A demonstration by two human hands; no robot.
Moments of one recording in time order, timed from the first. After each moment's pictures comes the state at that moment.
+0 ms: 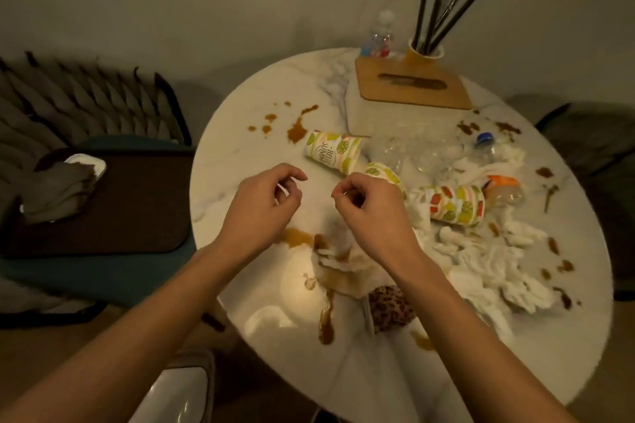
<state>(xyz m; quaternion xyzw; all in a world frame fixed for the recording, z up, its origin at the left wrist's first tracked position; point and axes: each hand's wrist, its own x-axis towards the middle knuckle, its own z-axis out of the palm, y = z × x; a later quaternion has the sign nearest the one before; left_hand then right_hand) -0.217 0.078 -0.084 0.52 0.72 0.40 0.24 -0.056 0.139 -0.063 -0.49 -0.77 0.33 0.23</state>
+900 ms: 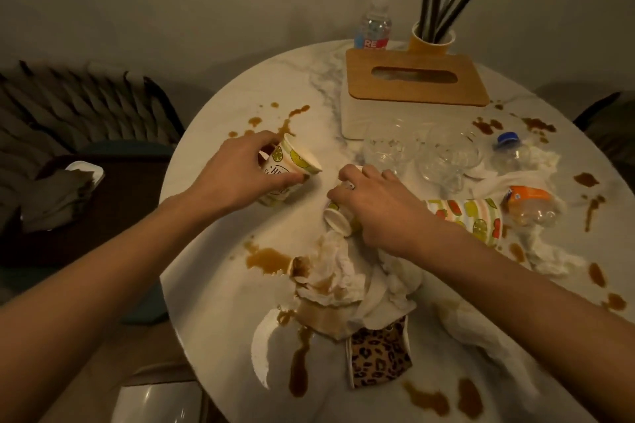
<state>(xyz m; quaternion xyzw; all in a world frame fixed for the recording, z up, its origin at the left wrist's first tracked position) -0.237 0.168 -0.084 0.57 0.76 0.24 0.19 -0.027 0.229 -0.077 -0.28 -0.95 0.02 -0.13</state>
